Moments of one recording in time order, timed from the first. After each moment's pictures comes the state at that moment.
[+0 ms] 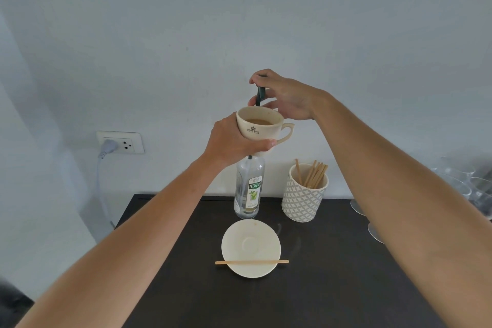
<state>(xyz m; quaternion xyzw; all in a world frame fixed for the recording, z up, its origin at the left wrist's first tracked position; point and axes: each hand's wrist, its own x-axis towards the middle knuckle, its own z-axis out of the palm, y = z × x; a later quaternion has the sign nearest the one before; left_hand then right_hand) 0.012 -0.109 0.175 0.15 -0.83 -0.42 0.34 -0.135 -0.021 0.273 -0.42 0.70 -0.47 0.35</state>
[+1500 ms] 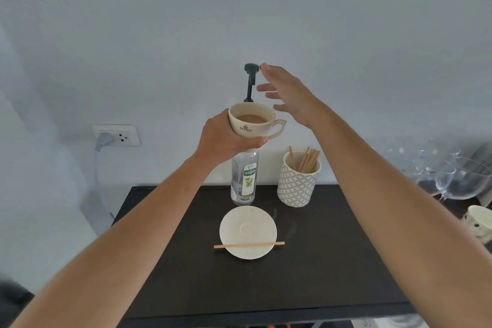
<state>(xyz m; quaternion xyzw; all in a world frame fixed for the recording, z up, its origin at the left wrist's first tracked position) 0.026 -0.100 0.160 0.17 -0.84 -0.38 0.34 -0.116 0.012 0.243 -0.38 0.74 -0.53 0.17</state>
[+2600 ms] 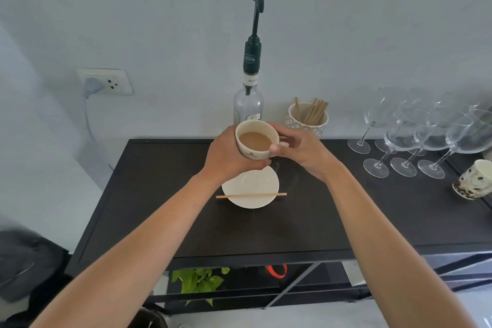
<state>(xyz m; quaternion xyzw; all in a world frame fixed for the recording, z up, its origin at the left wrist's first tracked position) 0.064 -0.058 0.040 0.21 -0.85 -0.42 0.25 -0.072 0.098 0.063 -0.44 0.69 -0.50 0.28</state>
